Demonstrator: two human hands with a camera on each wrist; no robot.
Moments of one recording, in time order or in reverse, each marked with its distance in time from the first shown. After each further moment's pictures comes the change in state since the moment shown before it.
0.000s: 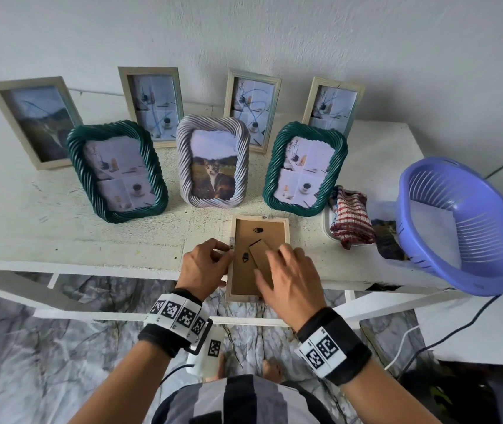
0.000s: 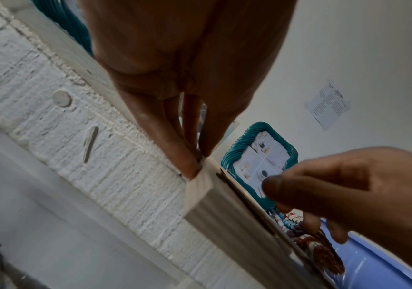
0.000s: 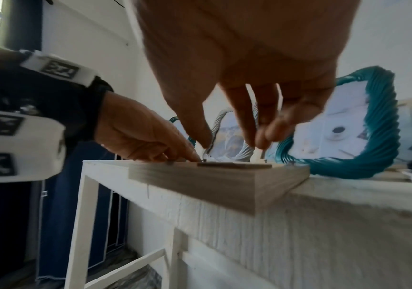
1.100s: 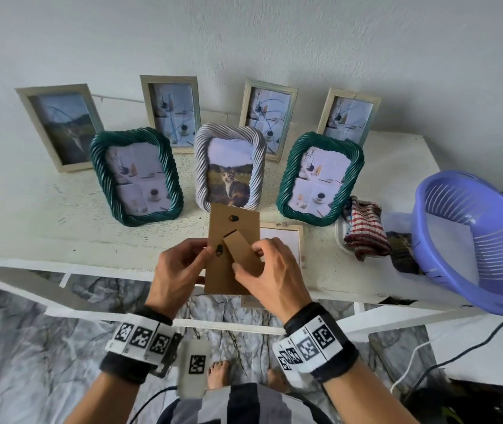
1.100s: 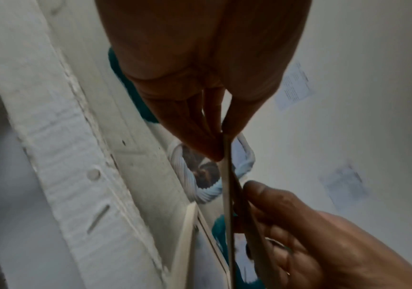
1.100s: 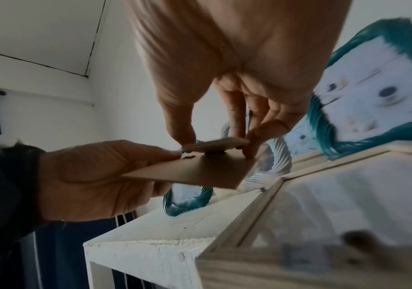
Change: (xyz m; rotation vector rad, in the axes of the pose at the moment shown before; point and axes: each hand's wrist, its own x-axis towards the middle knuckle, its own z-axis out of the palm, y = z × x) left_hand -0.025 0.007 -0.058 -0.406 0.050 0.071; right_hand 0.032 -0.035 0.000 0.418 0.038 0.040
